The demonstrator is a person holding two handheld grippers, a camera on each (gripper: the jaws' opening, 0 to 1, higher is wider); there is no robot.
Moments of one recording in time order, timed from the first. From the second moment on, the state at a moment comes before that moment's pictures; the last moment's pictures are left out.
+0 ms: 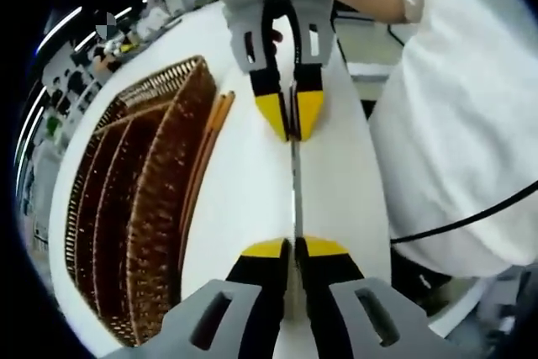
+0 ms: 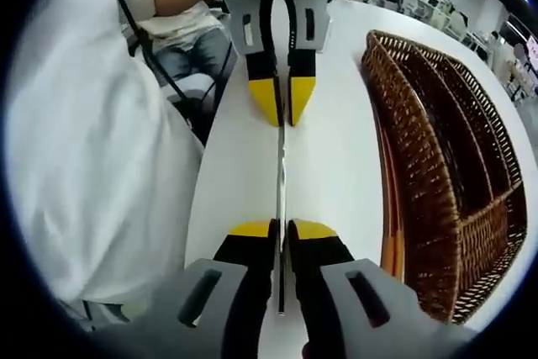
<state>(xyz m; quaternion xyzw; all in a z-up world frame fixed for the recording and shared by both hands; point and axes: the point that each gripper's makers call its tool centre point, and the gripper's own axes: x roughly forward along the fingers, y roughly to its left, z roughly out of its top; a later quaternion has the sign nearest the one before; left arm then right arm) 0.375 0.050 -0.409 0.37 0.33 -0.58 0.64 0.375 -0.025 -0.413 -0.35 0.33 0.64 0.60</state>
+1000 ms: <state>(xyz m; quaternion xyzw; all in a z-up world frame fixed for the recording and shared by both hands) 0.374 0.059 -0.409 0.36 0.34 -0.58 0.65 0.374 -0.036 -0.412 -0.36 0.32 0.64 0.60</state>
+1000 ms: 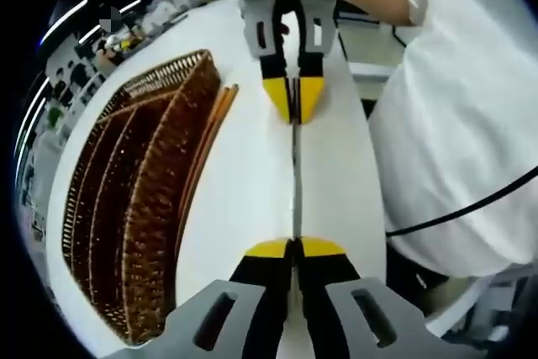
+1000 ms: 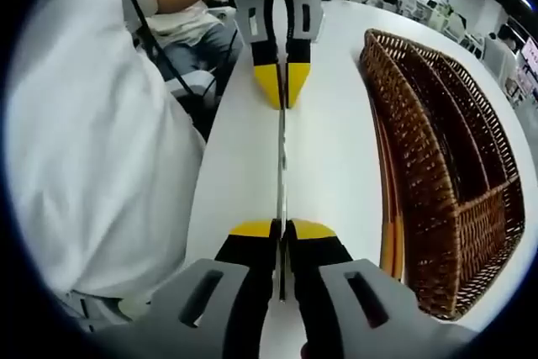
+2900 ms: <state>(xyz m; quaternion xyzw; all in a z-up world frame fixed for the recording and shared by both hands) 0.392 0.068 -0.397 0.38 0.34 -0.57 0.64 0.393 -0.026 -0.398 -0.37 0.32 0.63 0.60</state>
